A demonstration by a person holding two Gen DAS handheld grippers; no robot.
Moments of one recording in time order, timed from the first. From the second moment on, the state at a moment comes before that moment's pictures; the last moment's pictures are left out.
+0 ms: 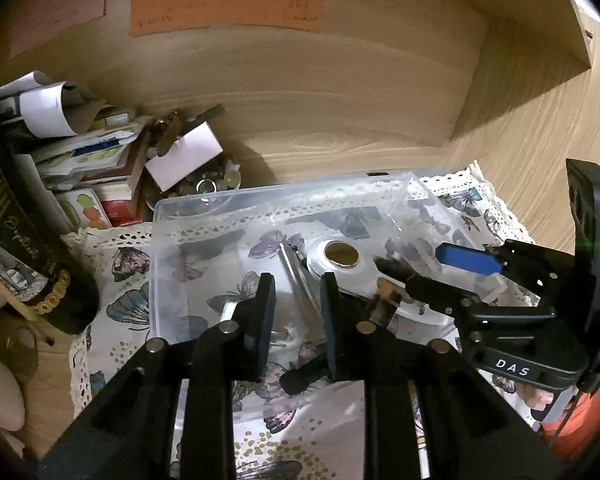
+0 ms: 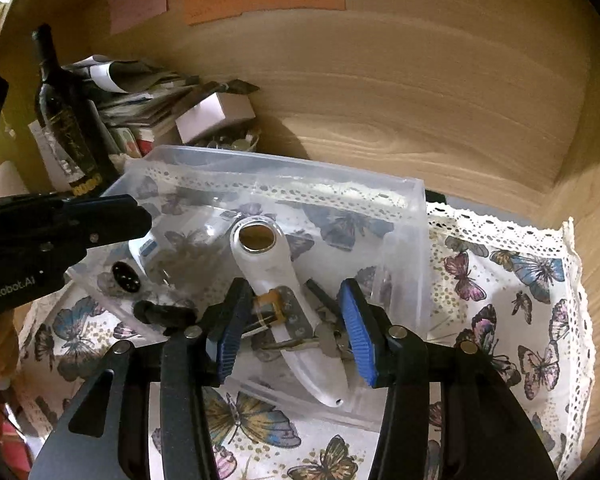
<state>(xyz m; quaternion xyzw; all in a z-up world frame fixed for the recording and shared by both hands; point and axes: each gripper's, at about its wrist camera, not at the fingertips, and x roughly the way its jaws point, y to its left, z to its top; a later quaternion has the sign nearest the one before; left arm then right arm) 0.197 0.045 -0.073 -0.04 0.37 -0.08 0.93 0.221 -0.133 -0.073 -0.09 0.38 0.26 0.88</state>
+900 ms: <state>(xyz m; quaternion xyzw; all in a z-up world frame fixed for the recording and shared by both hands) 0.051 0.019 0.007 -0.03 0.16 -0.03 0.99 0.101 -0.175 0.029 -0.03 0.19 0.25 0.95</state>
